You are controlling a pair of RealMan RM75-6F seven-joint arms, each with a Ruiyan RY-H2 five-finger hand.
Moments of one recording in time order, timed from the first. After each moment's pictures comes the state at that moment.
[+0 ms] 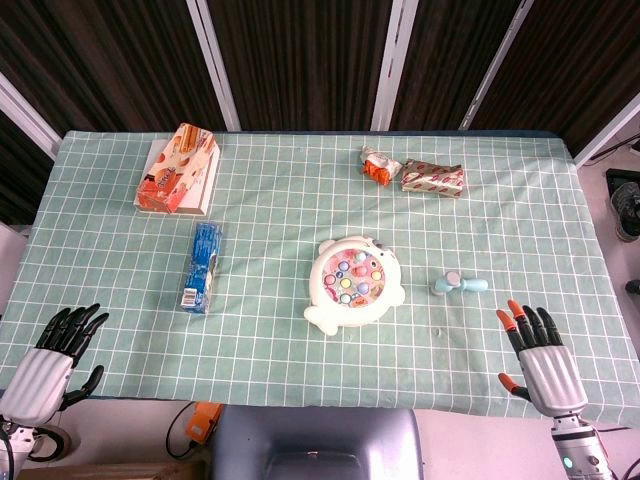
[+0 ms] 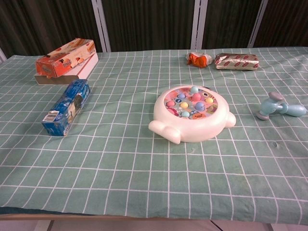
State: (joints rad) left arm -0.13 -1.09 0.06 -1.56 1.73 1.53 -0.06; right arm 0.06 -1.25 -0.02 -1.58 -1.59 1.46 -0.33
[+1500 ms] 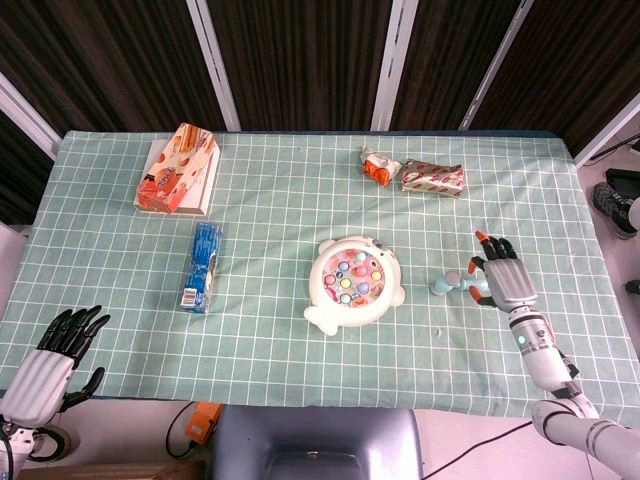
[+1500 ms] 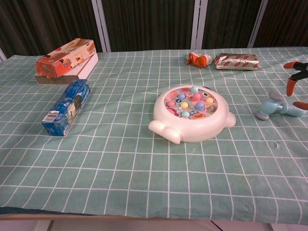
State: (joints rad) left arm -0.13 -1.09 0.07 -1.56 1.73 1.53 -0.08; right arm 0.48 -1.50 0.17 -1.03 -1.31 0.94 -0.03
